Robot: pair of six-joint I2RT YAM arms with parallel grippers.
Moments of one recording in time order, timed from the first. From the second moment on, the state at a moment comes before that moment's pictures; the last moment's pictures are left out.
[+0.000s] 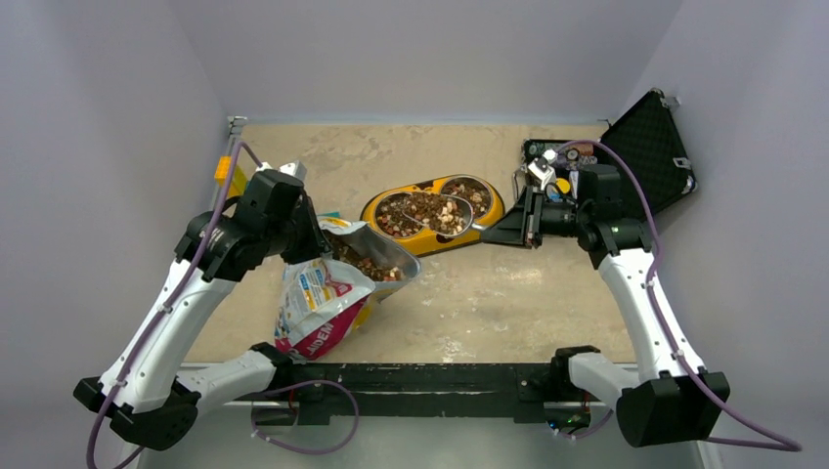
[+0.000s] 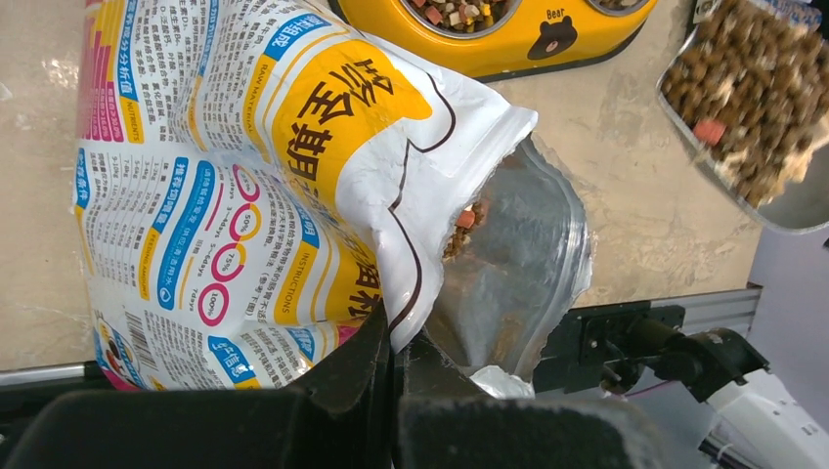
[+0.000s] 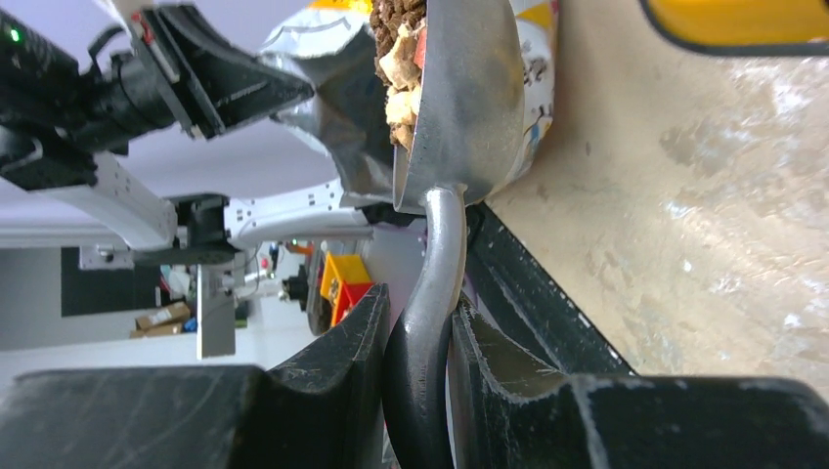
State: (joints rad) left arm -0.54 1.05 1.42 -1.24 -0.07 -0.76; right arm 0.12 1.05 1.03 -0.63 -1.08 0.61
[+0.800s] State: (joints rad) left arm -0.54 0.93 1.42 -1.30 -0.09 -0.59; right arm -0.13 1.47 1.03 -0.47 -1.00 0.50
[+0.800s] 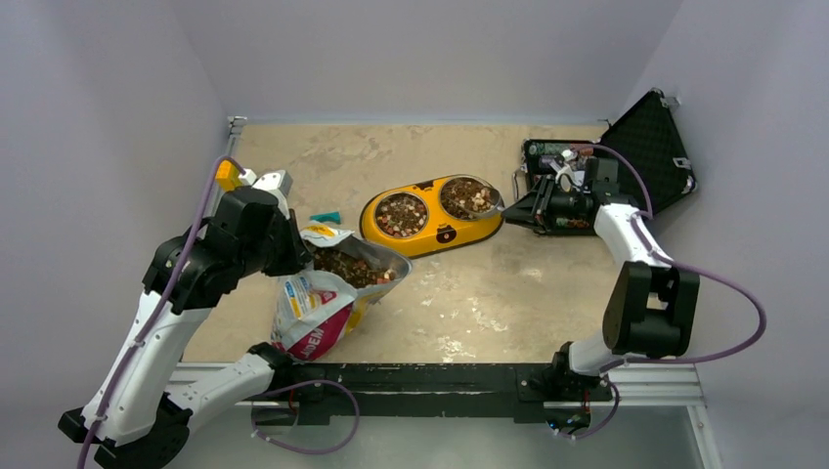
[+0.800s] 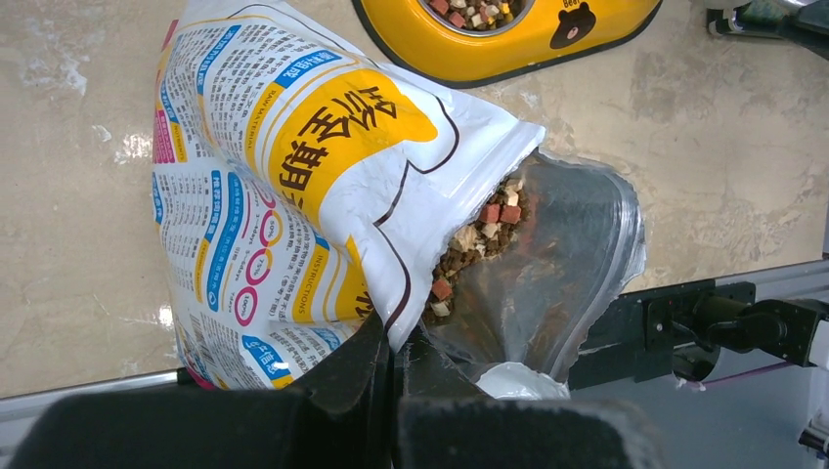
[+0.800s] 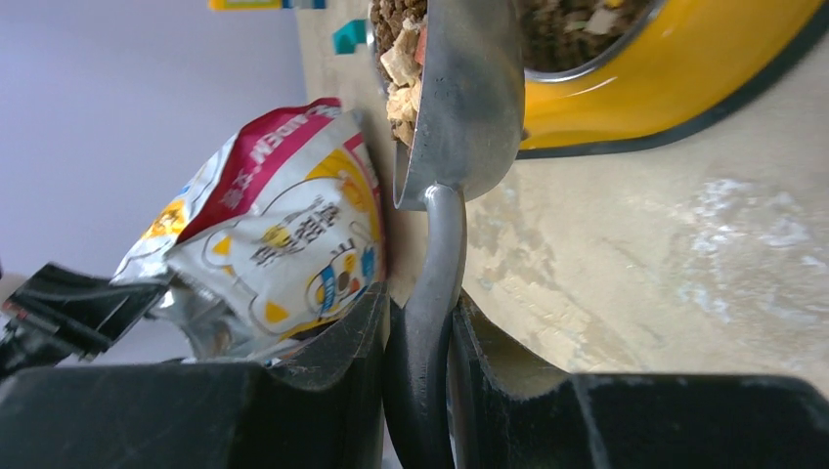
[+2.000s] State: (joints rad) left arm -0.54 0.89 1.38 -1.27 -0.07 -0.60; right arm 0.12 1.64 1.41 -0.86 -0.38 0.35
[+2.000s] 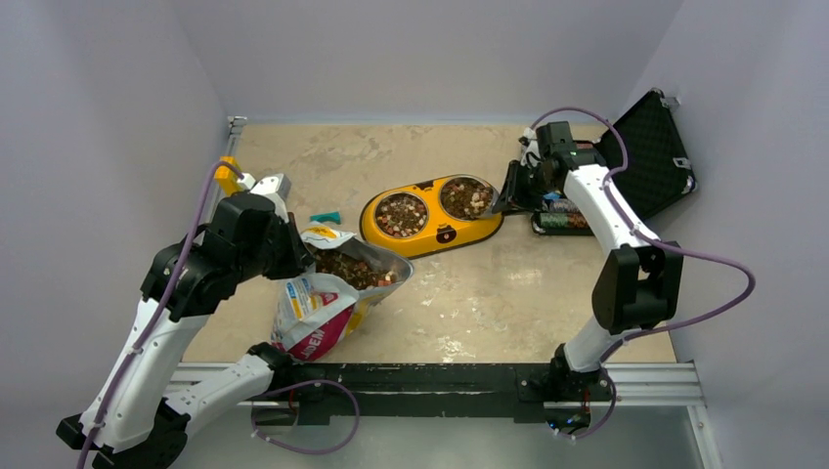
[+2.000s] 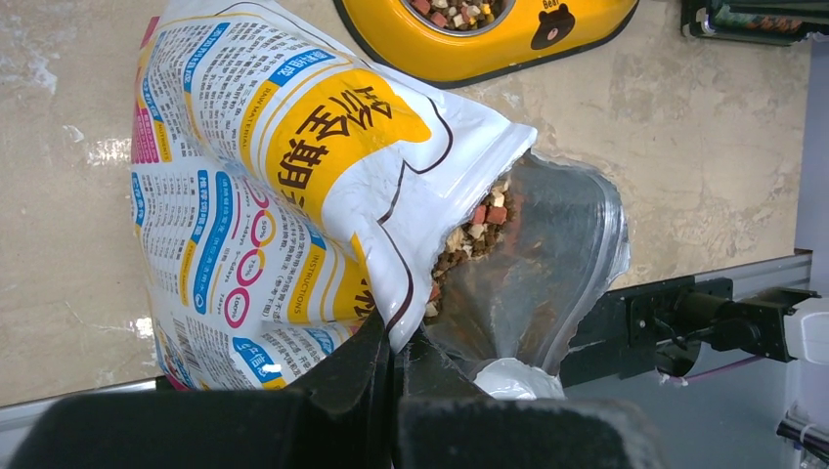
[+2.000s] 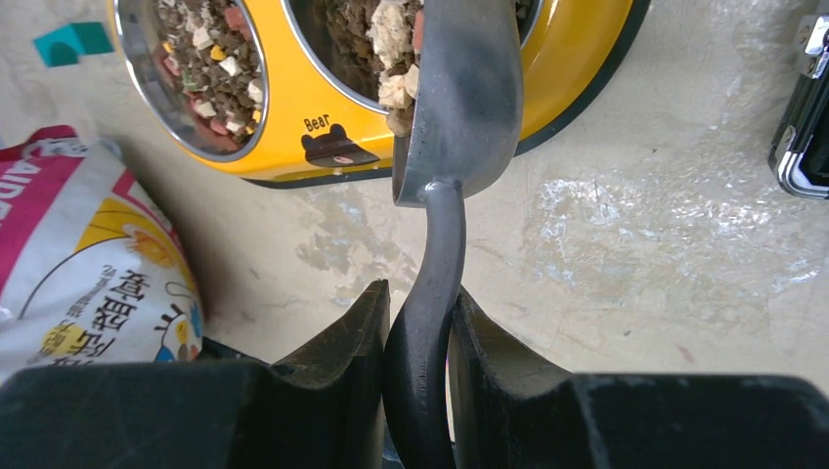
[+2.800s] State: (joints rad) left arm -0.54 0.84 1.34 -1.25 -0.06 -0.62; right arm 0.33 1.84 1.79 -1.17 -0.04 0.34
